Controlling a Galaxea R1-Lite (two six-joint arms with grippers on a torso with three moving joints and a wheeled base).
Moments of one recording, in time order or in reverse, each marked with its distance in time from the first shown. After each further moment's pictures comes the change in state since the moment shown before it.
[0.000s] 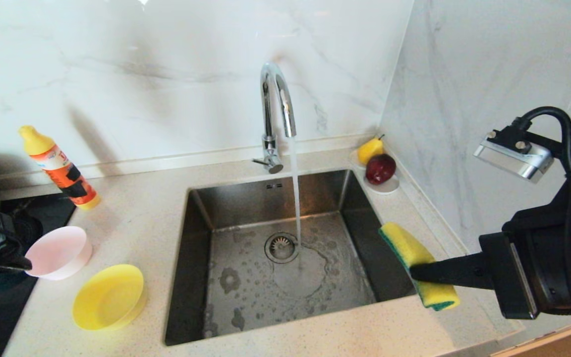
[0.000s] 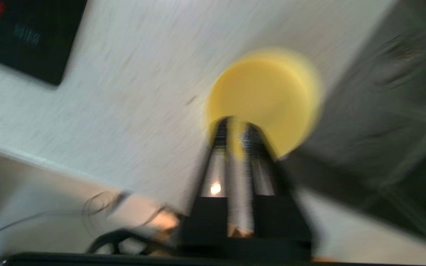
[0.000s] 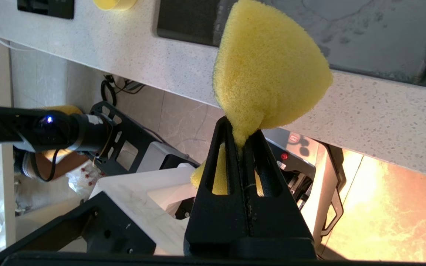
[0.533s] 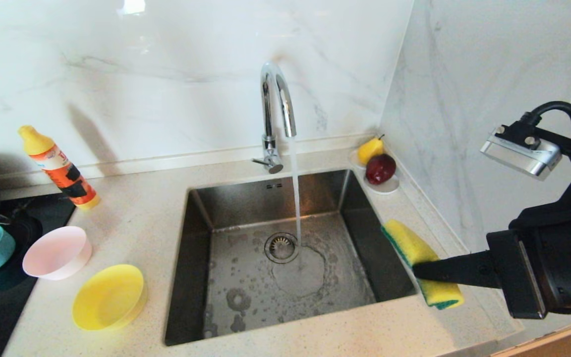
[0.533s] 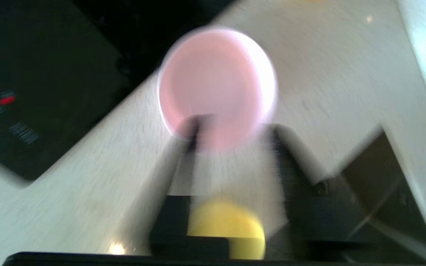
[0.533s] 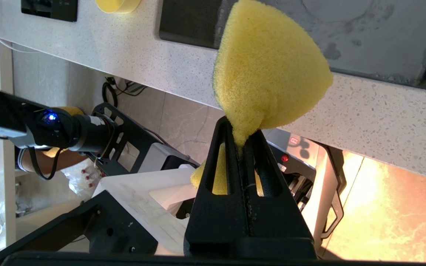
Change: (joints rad) left arm 0.225 0.199 -0.153 -0.273 -0.080 -0.270; right arm 0.000 -0.012 -0.003 0.002 -0.001 -0.002
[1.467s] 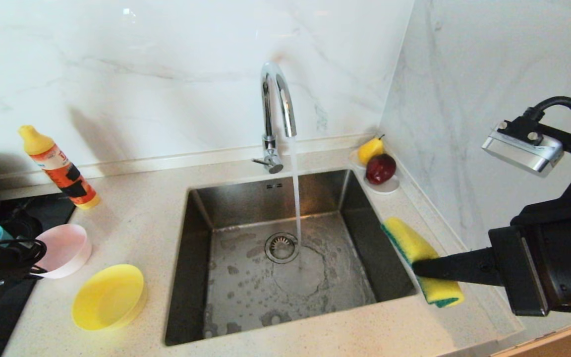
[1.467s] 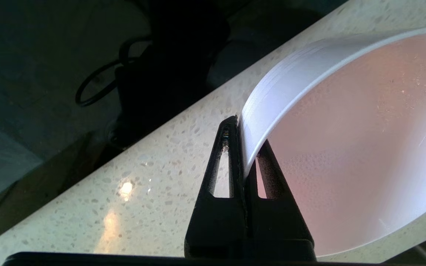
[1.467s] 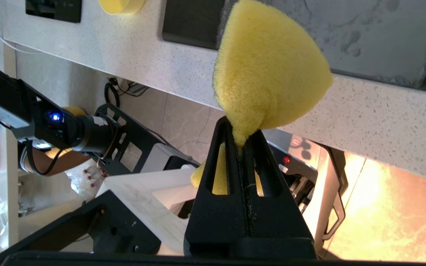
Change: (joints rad) left arm 0.002 0.361 0.057 -0.142 -0.006 -0.051; right arm 0.000 -0.001 -0.008 0.002 0.006 0.002
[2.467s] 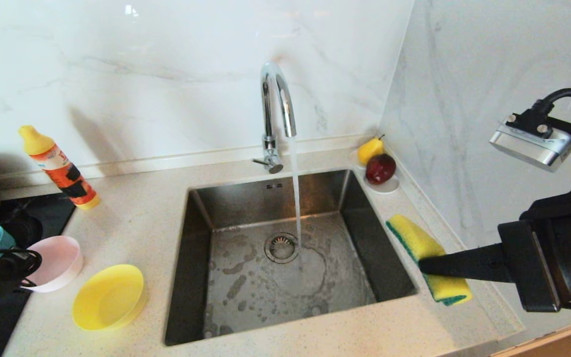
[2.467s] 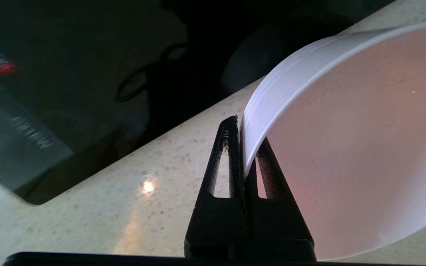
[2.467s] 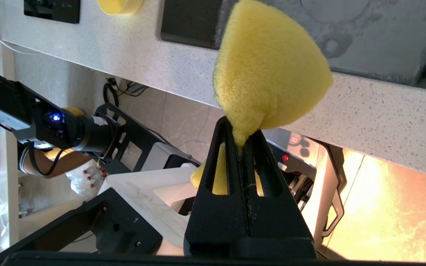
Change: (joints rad) left arm -0.004 -0.043 0.066 0.024 0.117 0.001; right arm -0.002 -0.001 -0.036 0.046 -0.005 0.002
